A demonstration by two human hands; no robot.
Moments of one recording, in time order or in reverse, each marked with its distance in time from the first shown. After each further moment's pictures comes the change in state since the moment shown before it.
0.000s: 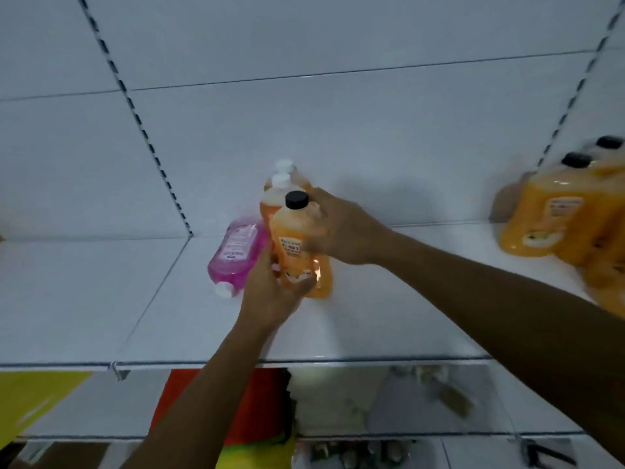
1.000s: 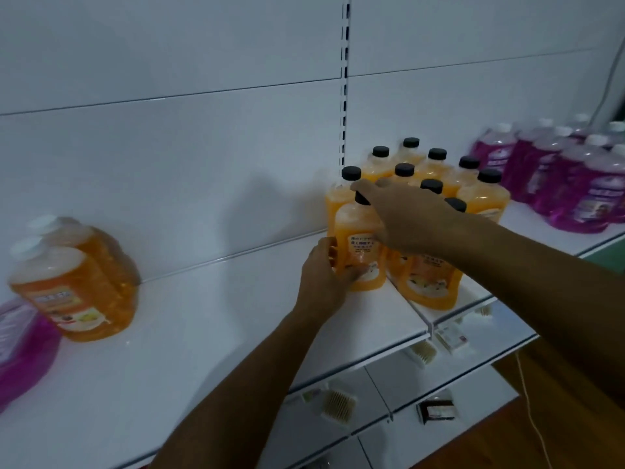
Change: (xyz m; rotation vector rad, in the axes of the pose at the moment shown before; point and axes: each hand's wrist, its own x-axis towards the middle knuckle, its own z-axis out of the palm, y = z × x) left_hand 0.017 0.126 0.308 -0.119 -0.463 0.119; right_hand -0.192 0.136 -0.210 -0.840 0.135 0.511
